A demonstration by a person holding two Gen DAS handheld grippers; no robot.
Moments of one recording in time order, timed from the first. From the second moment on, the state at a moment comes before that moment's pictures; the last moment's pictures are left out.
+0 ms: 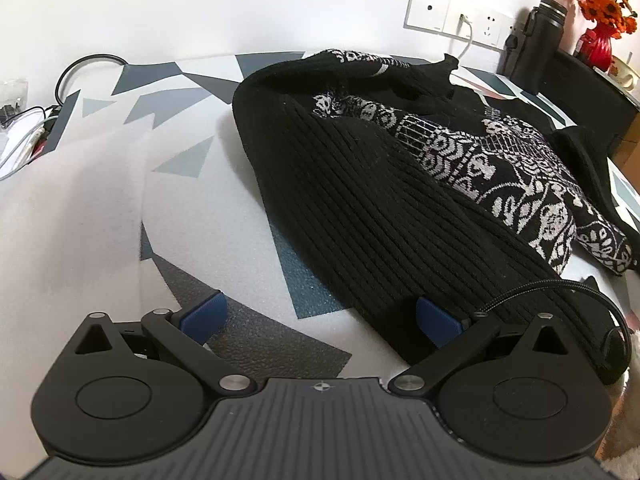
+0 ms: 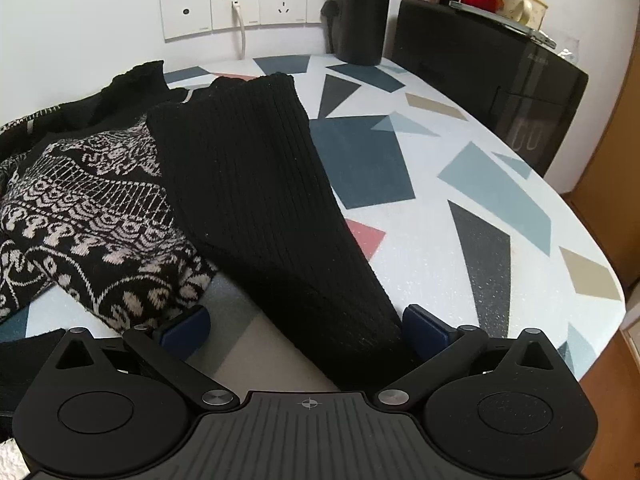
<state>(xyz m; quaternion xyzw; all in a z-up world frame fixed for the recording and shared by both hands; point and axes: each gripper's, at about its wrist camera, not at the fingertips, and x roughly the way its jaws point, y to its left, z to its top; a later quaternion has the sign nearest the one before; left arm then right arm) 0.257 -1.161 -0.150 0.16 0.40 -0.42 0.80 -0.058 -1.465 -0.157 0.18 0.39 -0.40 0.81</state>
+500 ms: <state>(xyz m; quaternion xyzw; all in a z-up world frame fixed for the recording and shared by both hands) 0.246 -1.168 -0.151 0.15 0.40 -0.38 0.82 -0.107 -1.499 -0.154 0.20 0.40 -0.39 0.81</state>
